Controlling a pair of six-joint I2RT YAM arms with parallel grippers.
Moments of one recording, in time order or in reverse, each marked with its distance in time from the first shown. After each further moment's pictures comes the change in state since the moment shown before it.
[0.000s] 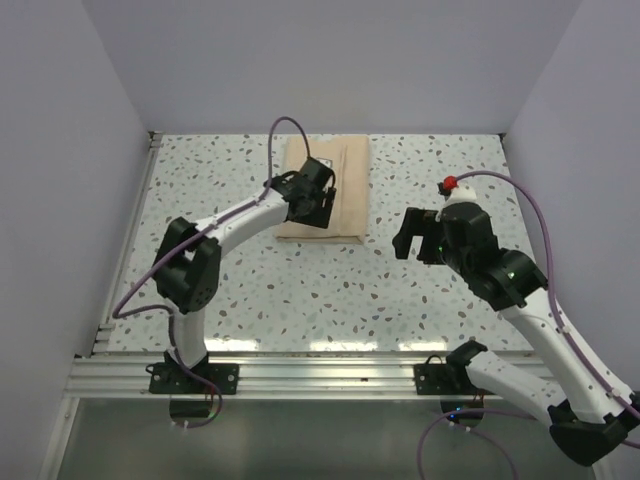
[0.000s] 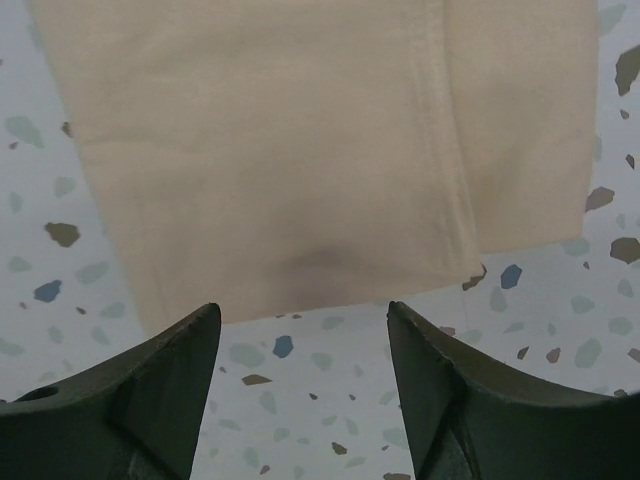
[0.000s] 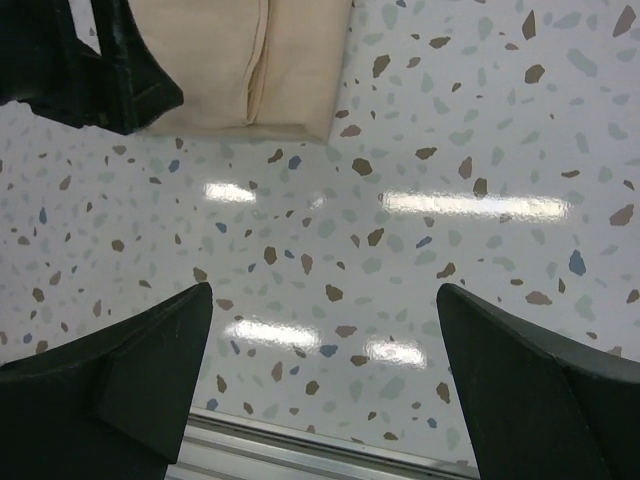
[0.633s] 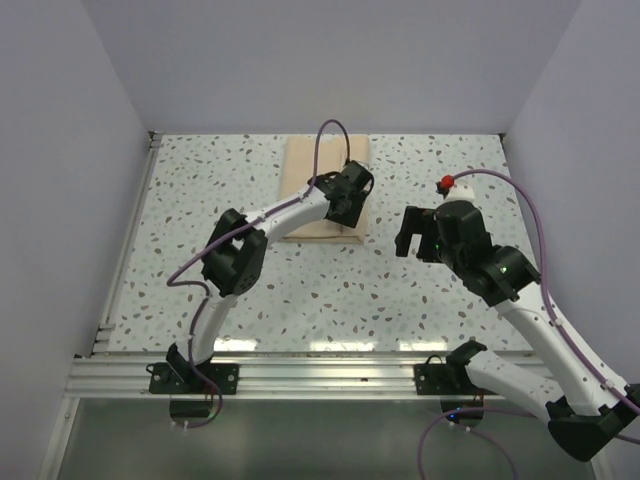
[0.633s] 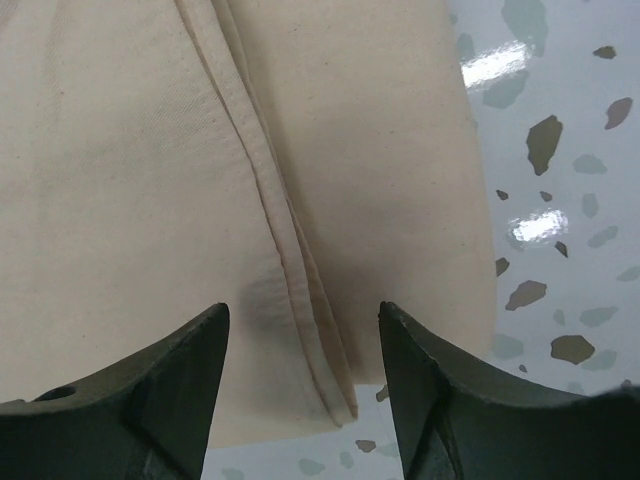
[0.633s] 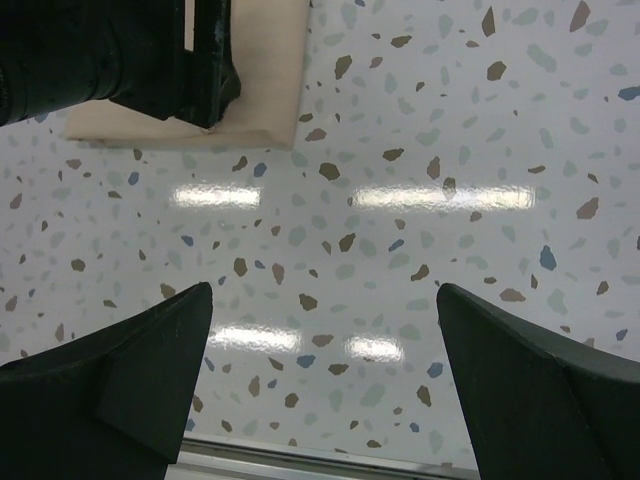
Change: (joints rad) left arm -0.135 0.371 0.393 -0.060 -0.066 0.026; right arm 0.000 0.051 -0.014 0.008 0.073 -0.001
